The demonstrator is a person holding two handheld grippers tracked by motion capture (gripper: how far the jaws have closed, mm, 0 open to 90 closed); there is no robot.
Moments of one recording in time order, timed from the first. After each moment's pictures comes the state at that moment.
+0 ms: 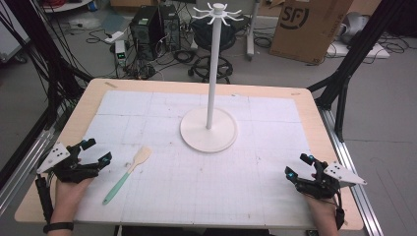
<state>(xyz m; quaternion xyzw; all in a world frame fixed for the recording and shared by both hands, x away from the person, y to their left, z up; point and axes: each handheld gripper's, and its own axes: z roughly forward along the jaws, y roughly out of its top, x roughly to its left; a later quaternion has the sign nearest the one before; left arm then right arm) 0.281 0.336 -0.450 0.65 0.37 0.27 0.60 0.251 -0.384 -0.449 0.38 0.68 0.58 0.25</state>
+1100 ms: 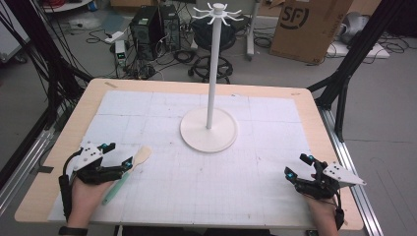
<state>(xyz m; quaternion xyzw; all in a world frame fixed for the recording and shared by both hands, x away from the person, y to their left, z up) 0.272 0.264 -0.435 0.74 0.38 0.27 0.49 0.250 -0.383 -0.449 0.37 0.68 0.58 0.25</state>
